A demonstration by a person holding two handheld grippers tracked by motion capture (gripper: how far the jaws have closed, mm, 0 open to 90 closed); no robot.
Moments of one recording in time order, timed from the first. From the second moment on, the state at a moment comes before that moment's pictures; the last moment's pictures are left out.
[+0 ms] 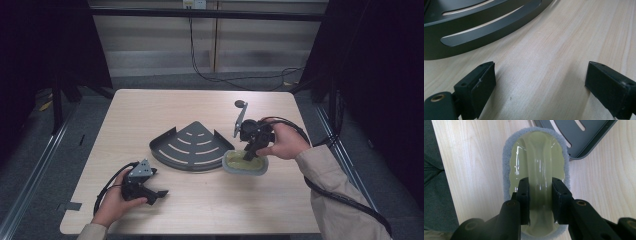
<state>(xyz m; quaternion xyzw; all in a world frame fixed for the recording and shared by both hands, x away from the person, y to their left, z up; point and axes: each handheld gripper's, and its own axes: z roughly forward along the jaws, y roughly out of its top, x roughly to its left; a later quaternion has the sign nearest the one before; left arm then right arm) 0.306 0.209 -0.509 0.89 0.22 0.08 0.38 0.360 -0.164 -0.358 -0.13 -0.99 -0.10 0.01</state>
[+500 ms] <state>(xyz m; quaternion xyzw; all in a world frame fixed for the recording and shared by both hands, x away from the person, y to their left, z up) 0.306 0.209 -0.509 0.89 0.22 0.08 0.39 0.376 -0.165 -0.343 -0.18 -0.98 -0.11 -0.01</state>
